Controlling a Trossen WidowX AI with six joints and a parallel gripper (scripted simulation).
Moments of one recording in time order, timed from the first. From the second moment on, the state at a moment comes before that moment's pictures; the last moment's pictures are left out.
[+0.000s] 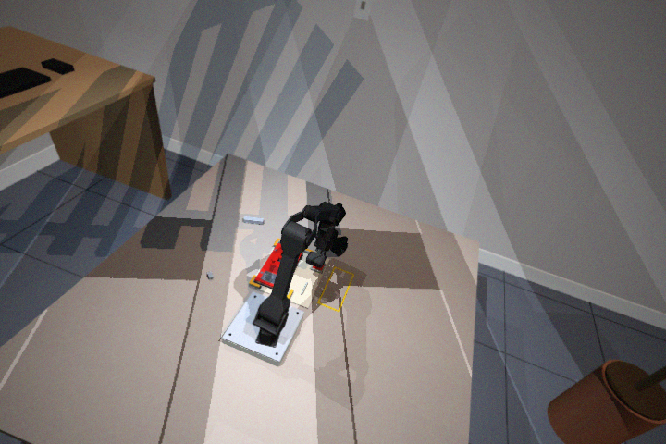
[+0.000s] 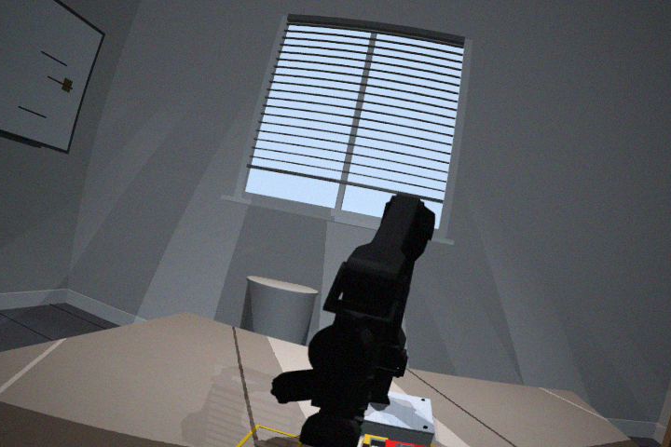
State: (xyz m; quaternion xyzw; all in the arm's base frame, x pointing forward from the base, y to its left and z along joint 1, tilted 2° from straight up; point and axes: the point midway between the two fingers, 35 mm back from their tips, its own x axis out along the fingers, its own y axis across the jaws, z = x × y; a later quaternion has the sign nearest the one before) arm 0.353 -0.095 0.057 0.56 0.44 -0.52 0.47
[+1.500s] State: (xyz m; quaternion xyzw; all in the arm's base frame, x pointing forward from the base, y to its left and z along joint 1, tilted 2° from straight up) arm 0.351 -0.094 0.067 0.55 0.45 -0.52 0.47
